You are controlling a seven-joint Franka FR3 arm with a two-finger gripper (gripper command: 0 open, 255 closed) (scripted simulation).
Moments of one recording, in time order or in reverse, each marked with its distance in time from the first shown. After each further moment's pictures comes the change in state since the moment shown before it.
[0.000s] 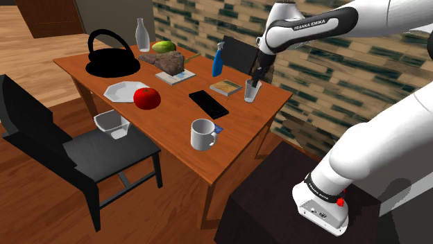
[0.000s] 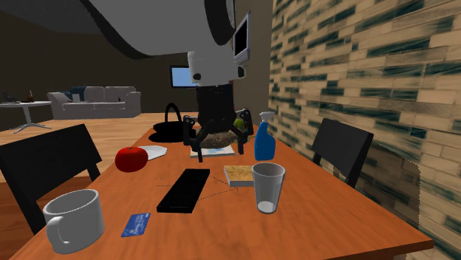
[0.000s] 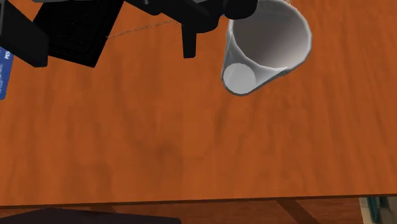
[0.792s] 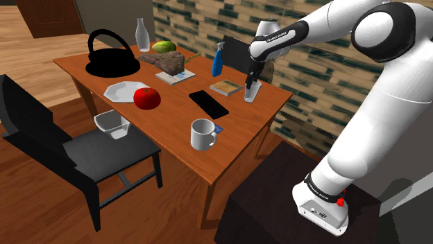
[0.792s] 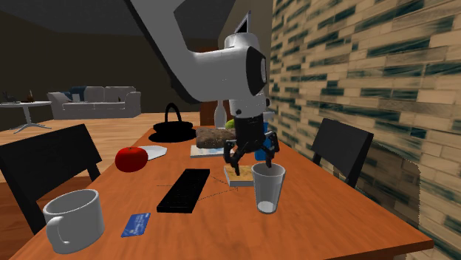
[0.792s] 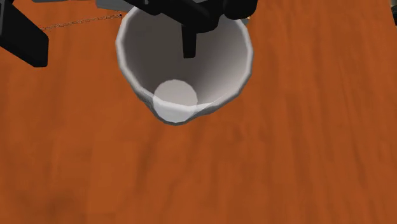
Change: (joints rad) arm -0.048 0.379 -0.074 0.222 0.033 0.164 -0.127
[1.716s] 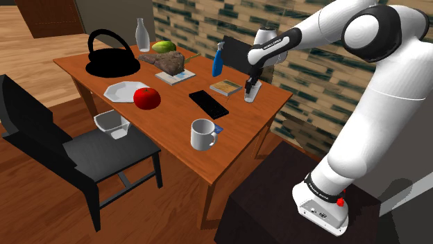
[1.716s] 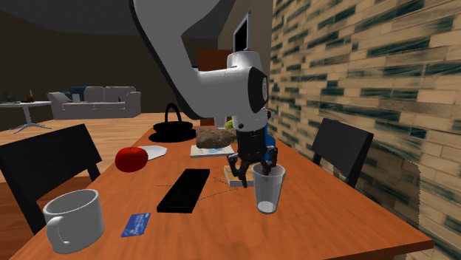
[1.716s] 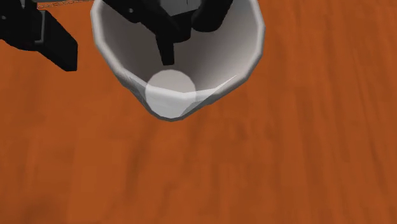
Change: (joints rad) arm -0.009 0.062 -0.002 -0.017 0.014 0.078 -0.013
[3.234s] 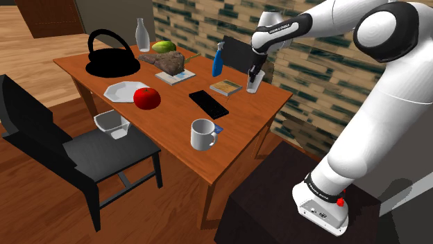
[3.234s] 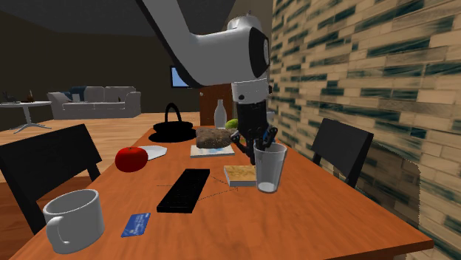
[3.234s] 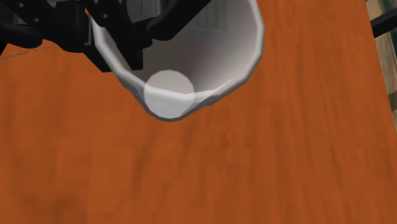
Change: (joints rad) arm 0.005 -0.076 -0.001 0.088 -0.012 -0.163 -0.002
